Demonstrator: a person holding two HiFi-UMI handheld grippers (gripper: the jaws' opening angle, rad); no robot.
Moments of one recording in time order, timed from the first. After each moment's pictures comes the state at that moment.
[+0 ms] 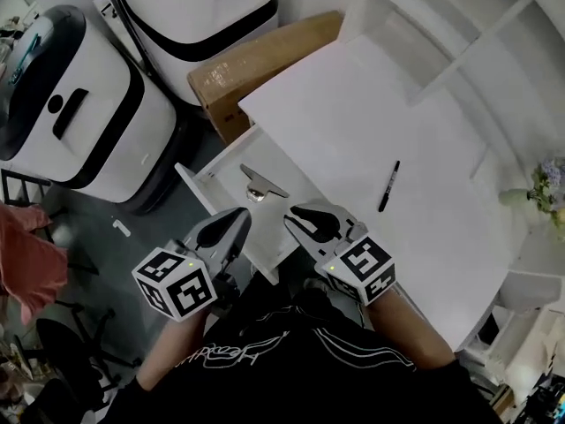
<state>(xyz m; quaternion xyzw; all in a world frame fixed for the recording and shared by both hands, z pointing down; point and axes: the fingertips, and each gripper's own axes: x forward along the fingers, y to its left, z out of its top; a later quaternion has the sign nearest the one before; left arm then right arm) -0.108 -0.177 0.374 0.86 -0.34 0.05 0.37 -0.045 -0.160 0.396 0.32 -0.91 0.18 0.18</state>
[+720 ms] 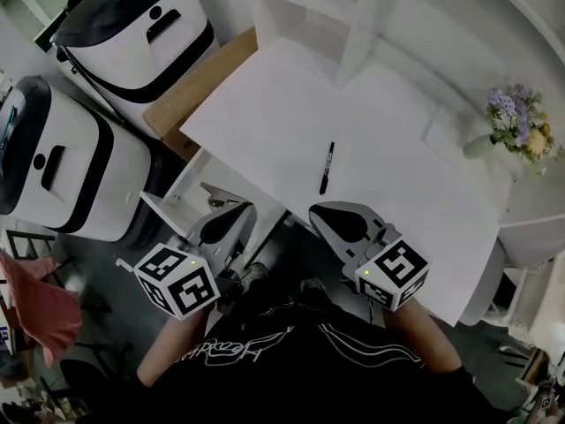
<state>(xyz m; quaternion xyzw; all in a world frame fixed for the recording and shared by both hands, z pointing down) 0.043 -0.142 0.326 0.91 -0.25 0.07 0.31 0.125 -0.103 0.326 0.43 -0.89 0.15 0.08</state>
